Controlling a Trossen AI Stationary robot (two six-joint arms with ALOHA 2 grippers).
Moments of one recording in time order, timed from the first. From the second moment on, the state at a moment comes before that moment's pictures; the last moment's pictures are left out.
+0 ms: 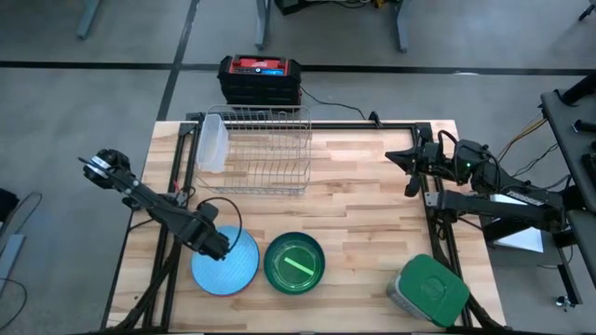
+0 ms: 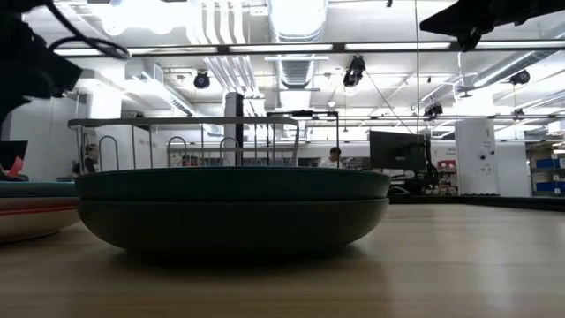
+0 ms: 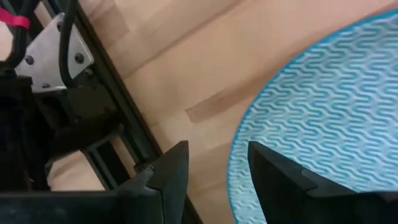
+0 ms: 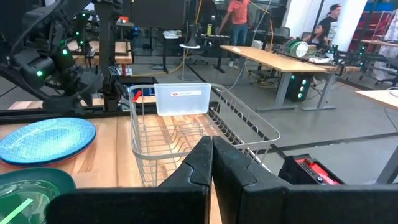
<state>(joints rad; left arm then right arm) -0.57 1.37 0.85 -1.32 -0.07 -1.62 -0.31 0.42 0.57 -0.24 0.00 -0.10</state>
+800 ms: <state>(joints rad) -0.57 1.36 0.70 -1.08 -0.07 -1.55 -0.31 0.42 0.57 -0.24 0.00 -0.10</state>
